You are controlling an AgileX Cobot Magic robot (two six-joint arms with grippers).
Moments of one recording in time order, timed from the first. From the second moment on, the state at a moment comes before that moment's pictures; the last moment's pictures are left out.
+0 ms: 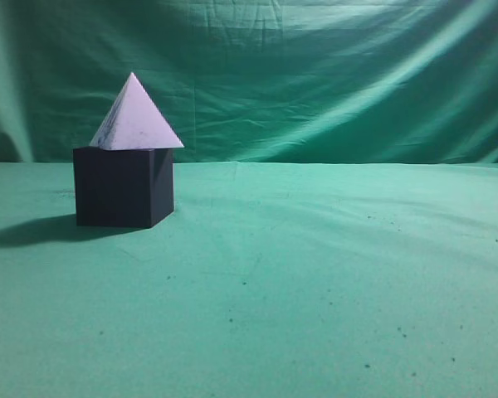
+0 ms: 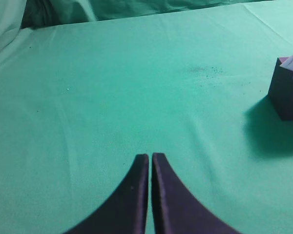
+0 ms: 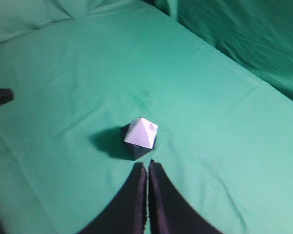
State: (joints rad) left arm -0.01 -0.02 0.02 -0.01 0.35 0.09; right arm 0.90 1.03 -1.47 -0.06 1.11 -0.06
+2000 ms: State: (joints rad) left arm -0.01 -0.02 0.02 -0.01 0.35 0.09; right arm 0.05 -0.01 0.03 -0.16 0.36 0.18
